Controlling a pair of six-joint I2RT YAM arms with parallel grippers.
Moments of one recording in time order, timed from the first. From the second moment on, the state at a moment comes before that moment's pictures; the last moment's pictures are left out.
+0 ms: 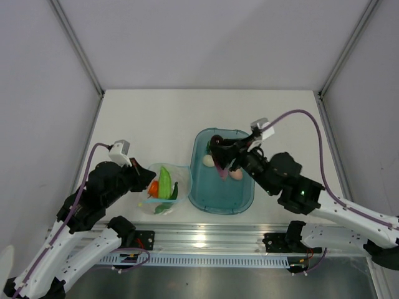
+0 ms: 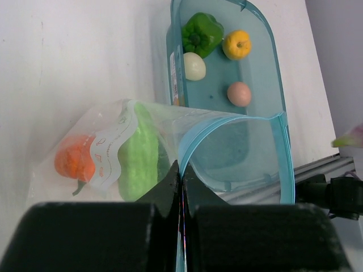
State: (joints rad) left arm -0.60 0.49 0.84 -0.82 -0.10 -0.65; right arm 1.12 0.97 0.99 -0.03 0.44 0.34
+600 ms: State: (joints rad) left arm -0.60 0.51 0.84 -0.80 0.04 -0.68; right arm 1.29 1.21 0.93 0.61 0.04 0.19
